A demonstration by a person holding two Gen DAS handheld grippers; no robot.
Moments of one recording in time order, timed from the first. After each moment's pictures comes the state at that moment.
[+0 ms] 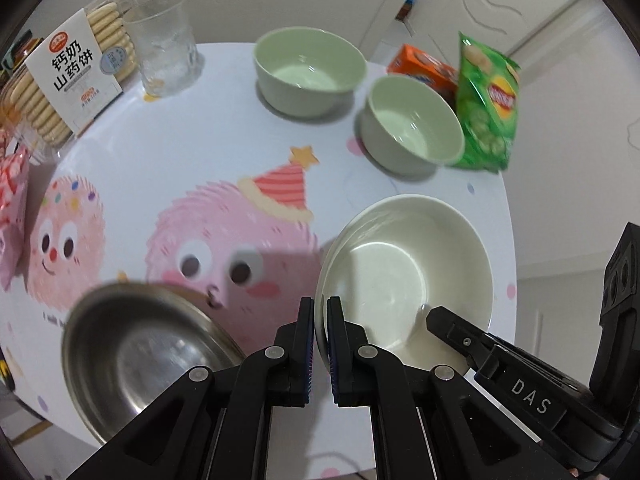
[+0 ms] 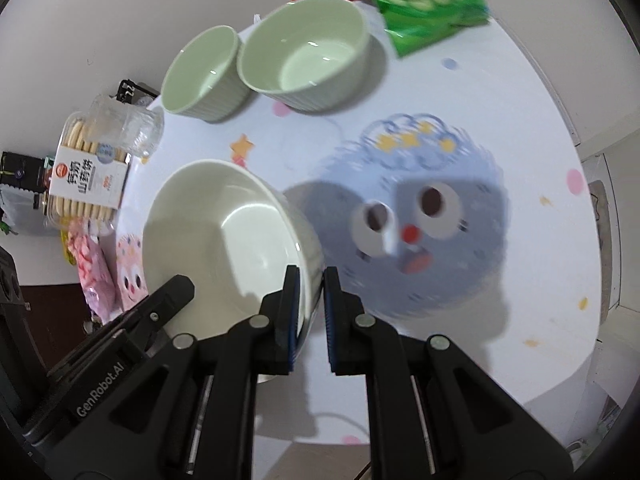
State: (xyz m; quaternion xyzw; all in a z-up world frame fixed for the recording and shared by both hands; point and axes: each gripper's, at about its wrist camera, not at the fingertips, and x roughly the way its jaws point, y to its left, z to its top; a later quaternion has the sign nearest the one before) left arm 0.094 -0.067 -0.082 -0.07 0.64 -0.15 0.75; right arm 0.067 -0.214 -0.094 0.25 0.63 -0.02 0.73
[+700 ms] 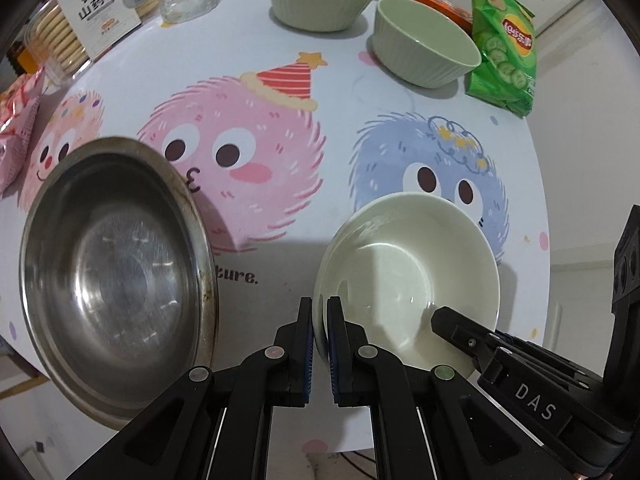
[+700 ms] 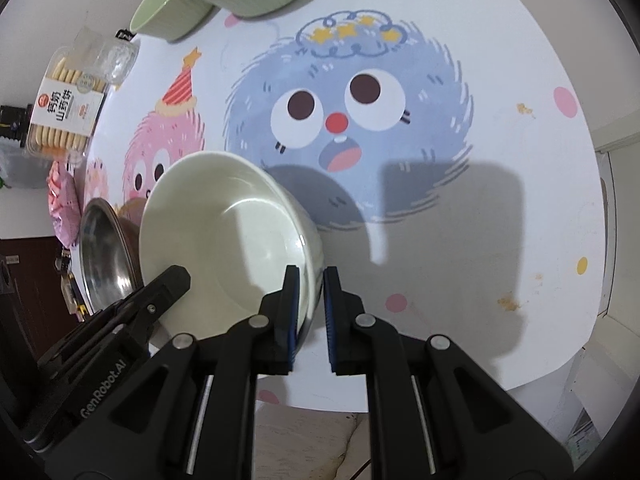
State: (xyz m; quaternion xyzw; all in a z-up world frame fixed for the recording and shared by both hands) left arm 0.023 -0.083 -0.129 -0.07 0.67 -0.10 0.74; right arm 0.015 -0.235 -0.147 0.21 0.68 0.03 0.70
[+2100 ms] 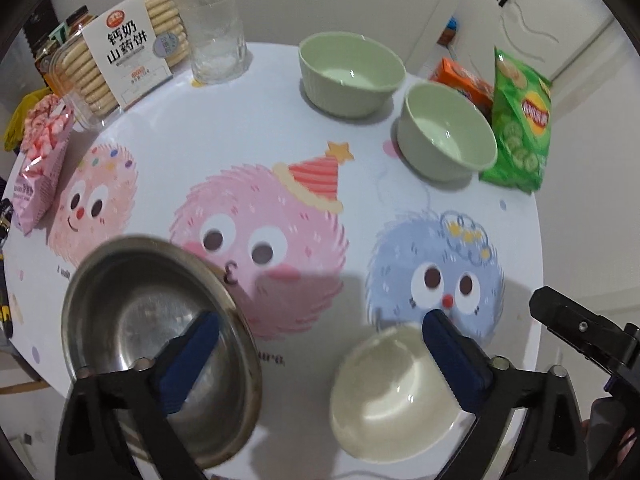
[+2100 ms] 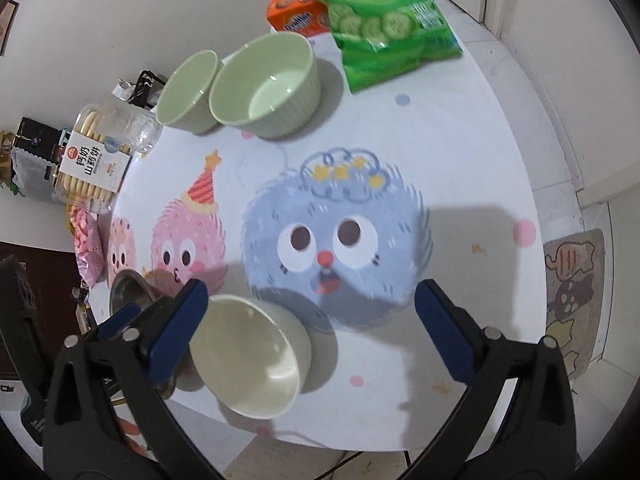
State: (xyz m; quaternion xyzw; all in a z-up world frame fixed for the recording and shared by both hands) left arm 0.078 -0.062 -0.090 -0.09 0.61 -0.05 0.78; right arm 0.075 -0.281 -0.082 0.20 0.61 0.04 0.76
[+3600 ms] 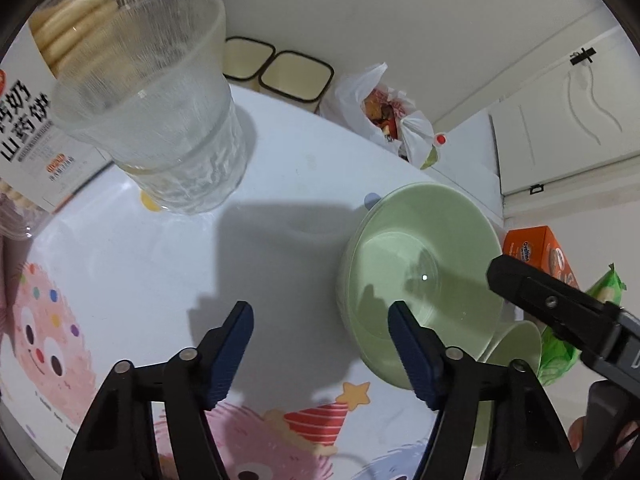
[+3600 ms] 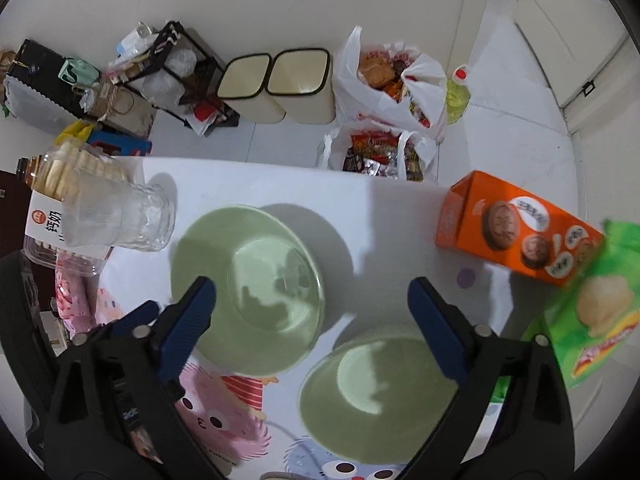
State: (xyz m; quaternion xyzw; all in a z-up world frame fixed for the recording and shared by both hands) left arm 0.307 -0.022 -0.143 -0.19 0.66 -0.01 0.73; right arm 0.364 -0.189 -0.118 0.06 0.67 0.13 0.73
